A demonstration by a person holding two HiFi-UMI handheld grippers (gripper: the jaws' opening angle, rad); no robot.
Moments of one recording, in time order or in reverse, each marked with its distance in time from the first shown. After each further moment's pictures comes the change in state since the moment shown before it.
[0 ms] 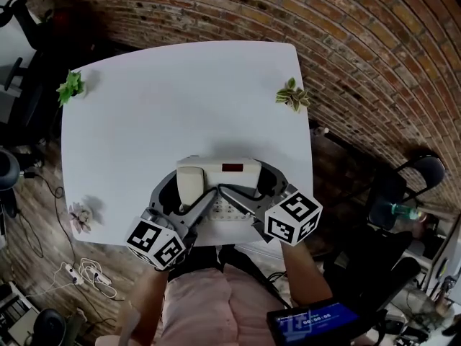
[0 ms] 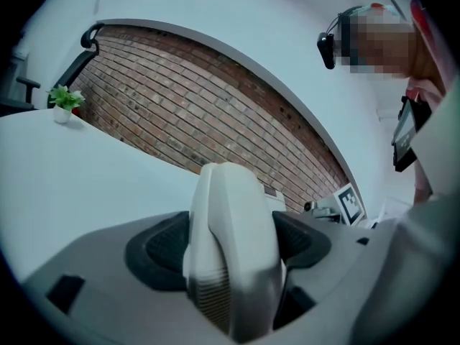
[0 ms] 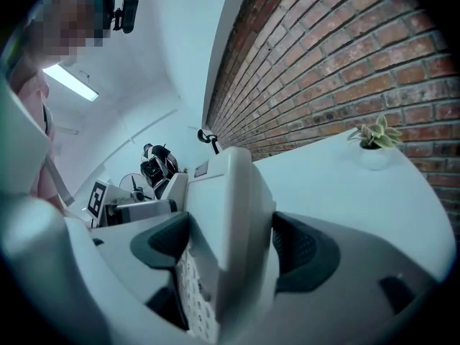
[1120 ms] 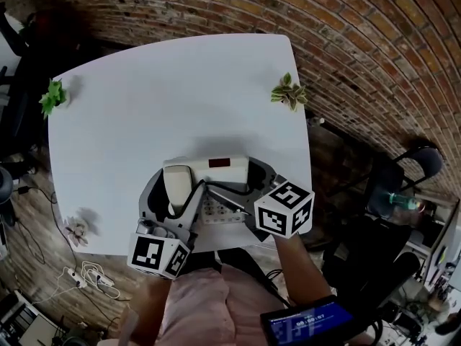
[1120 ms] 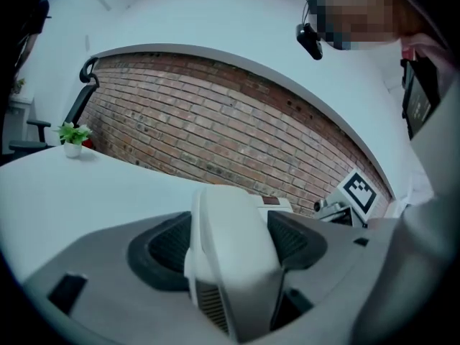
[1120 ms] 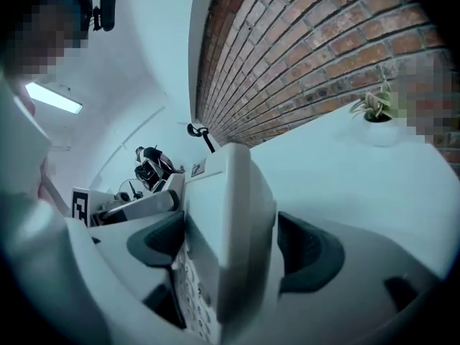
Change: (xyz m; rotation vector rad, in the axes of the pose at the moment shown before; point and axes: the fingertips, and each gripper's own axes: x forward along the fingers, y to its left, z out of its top) left arm 0.011 0.022 0.021 0.127 -0.042 0.186; right arm 0.029 -0.017 -0.002 0.126 0.087 0.001
